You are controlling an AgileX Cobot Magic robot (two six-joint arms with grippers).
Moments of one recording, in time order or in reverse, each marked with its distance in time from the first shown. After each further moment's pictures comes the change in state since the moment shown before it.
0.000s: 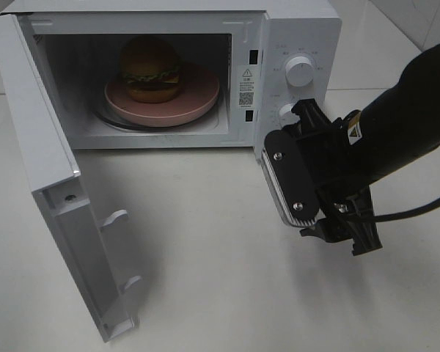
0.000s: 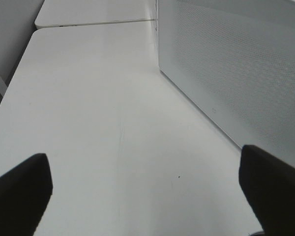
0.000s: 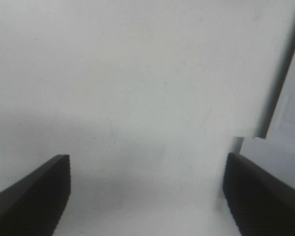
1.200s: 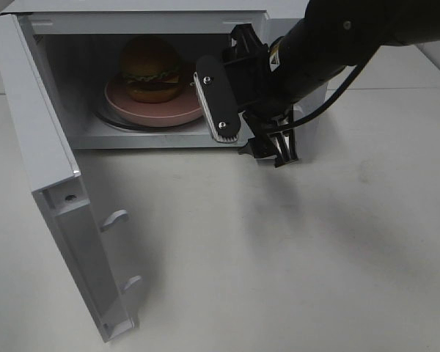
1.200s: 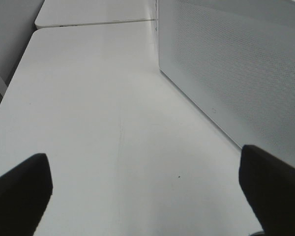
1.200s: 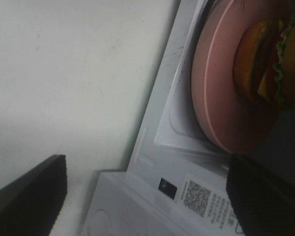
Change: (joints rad) left arm 0.000 0.000 0.000 0.000 0.000 0.000; right arm 0.039 0.241 -0.390 -0.128 -0.035 0.045
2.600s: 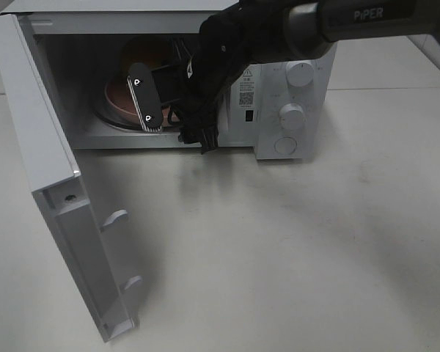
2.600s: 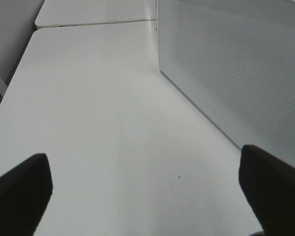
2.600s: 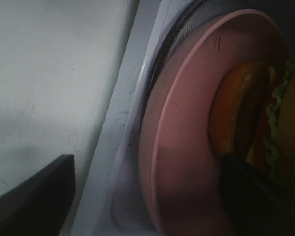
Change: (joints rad) left arm 0.000 0.000 0.000 0.000 0.000 0.000; right arm 0.043 0.451 -0.516 -0.023 0.064 0.058
